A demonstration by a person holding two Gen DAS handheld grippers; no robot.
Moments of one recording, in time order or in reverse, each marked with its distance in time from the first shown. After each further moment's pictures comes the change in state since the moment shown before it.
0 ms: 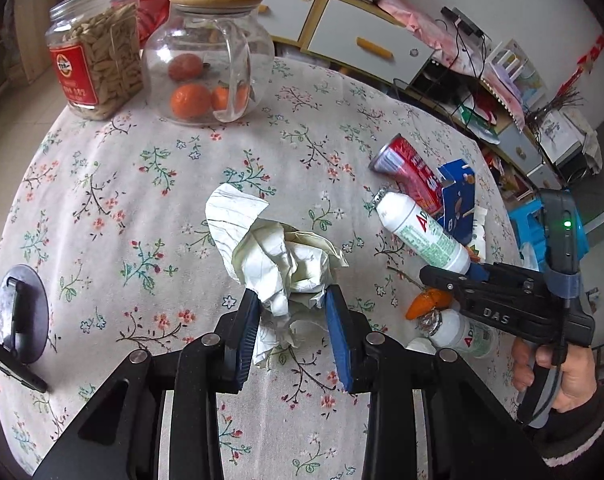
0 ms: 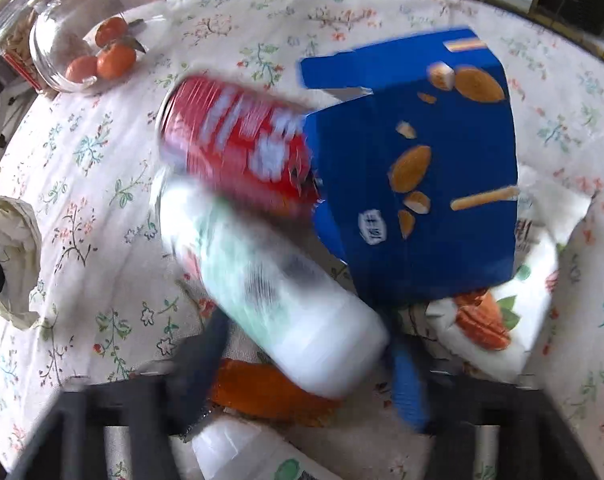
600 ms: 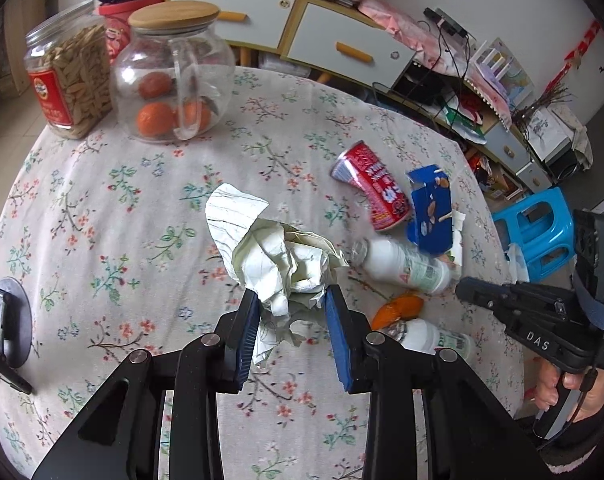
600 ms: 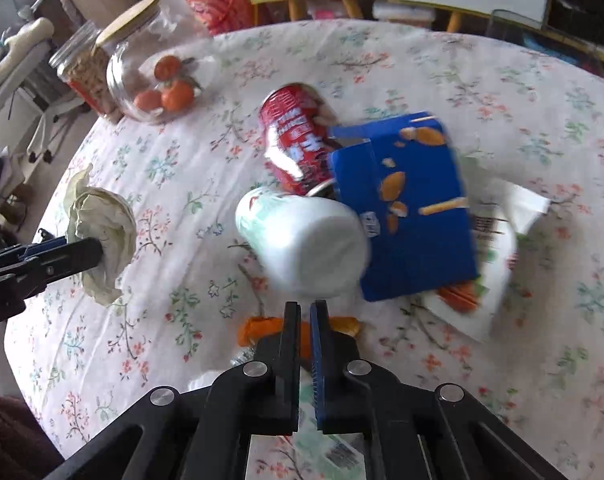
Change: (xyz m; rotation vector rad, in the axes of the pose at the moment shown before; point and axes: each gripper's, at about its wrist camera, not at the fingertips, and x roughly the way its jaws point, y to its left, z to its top) left arm -0.004 -0.032 0.005 0.028 -0.022 -0.034; right arm -0.065 -0.011 -0.021 -0.028 -0.096 0.081
